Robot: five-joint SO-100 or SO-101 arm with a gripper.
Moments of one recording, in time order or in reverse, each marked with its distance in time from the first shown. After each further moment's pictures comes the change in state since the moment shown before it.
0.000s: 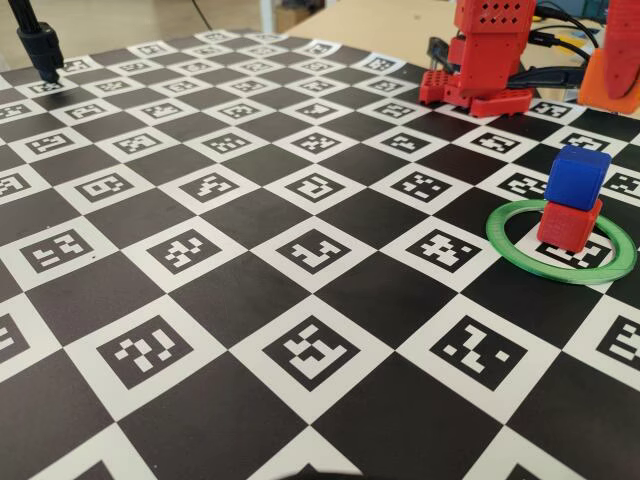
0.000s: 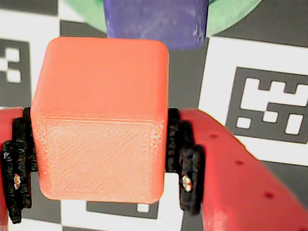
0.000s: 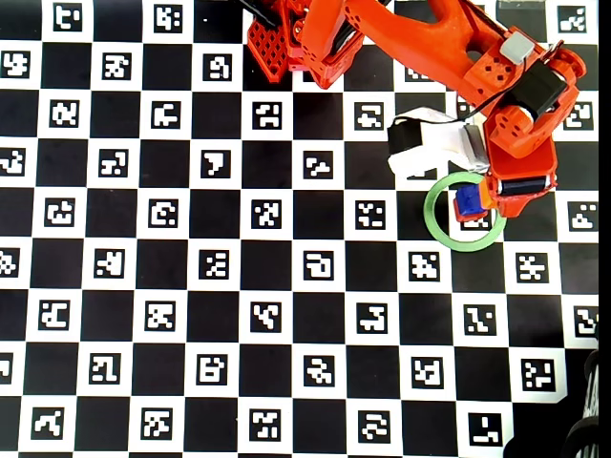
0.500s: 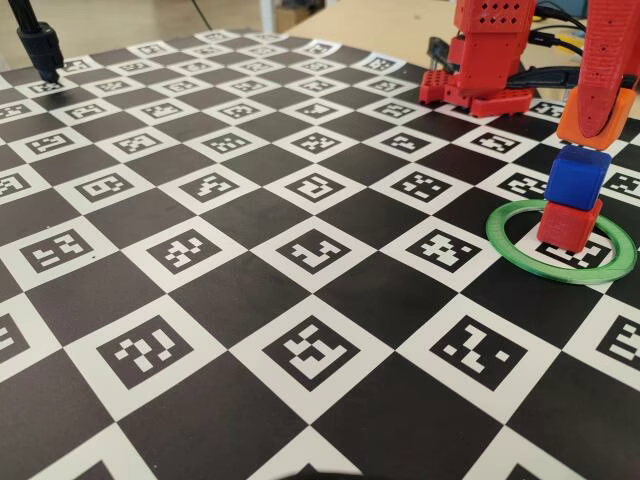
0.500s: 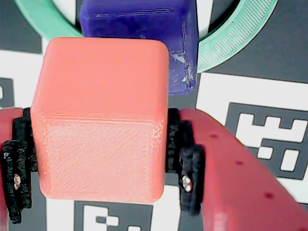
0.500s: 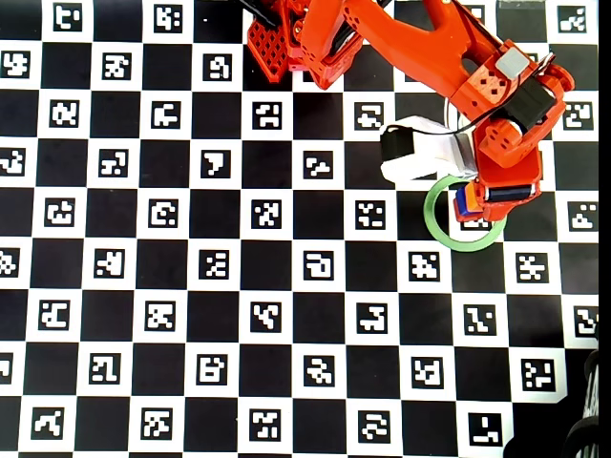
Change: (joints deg) arm 0.2 0.0 5.7 -5.0 -0.1
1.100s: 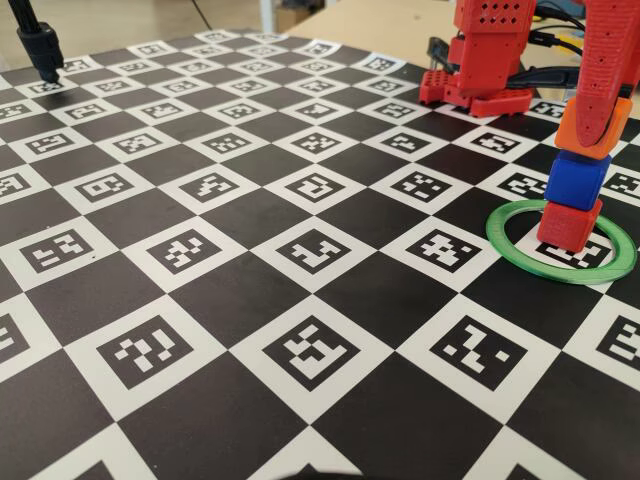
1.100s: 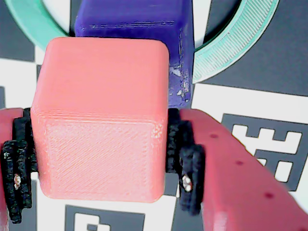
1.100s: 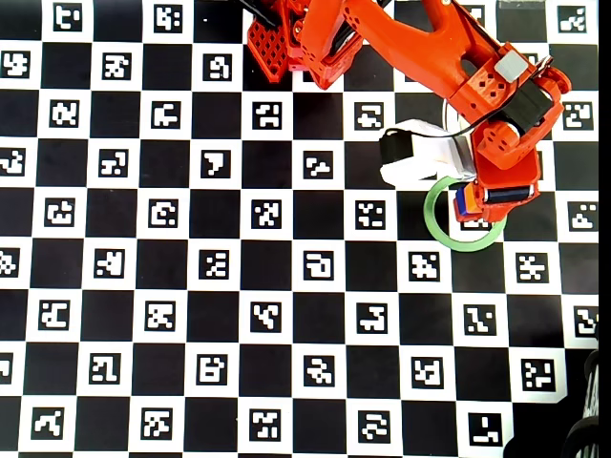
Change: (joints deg) arm 0.0 0.0 1.2 -1.1 -1.2
